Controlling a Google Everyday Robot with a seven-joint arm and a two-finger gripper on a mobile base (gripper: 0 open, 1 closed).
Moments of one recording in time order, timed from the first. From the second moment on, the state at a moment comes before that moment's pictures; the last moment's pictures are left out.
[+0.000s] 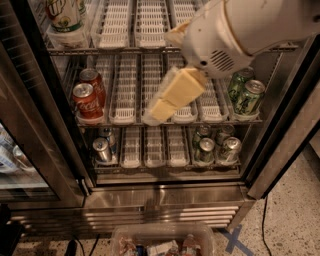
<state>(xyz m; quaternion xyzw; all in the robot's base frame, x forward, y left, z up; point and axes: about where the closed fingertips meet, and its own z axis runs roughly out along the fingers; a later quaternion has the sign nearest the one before) 0.462 -0.007 1.024 -0.62 0.67 0.12 0.39</state>
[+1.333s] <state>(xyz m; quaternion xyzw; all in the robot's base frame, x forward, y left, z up) 0.449 0.177 1.050 -0.52 0.61 0.23 0.54</state>
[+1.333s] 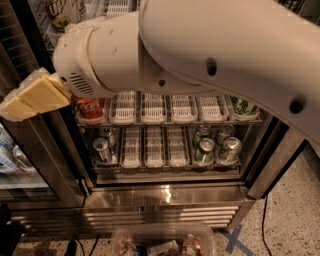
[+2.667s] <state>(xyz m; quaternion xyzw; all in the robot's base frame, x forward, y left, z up) 0.456 0.191 1.065 -0.43 0.63 0.20 0.61</state>
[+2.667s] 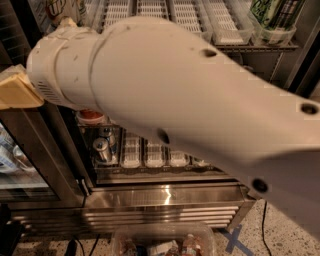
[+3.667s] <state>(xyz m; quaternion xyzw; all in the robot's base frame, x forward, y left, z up) 0.512 0.165 1.042 -0.37 0.66 0.21 0.62</state>
